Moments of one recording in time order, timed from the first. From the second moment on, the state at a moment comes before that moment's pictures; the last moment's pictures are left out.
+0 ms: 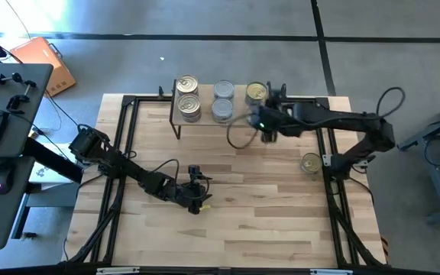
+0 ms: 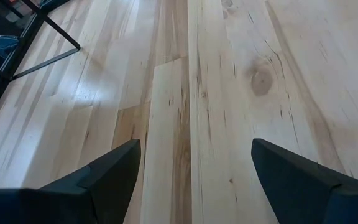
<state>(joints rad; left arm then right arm) -0.41 1.73 0.70 0.30 -0.60 0.06 -0.14 1.54 1.51 -1.05 0.77 -0.37</state>
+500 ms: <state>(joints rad) -0.42 1.73 0.70 0.31 -0.60 0.06 0.07 1.36 1.23 -1.52 0.12 0.56</state>
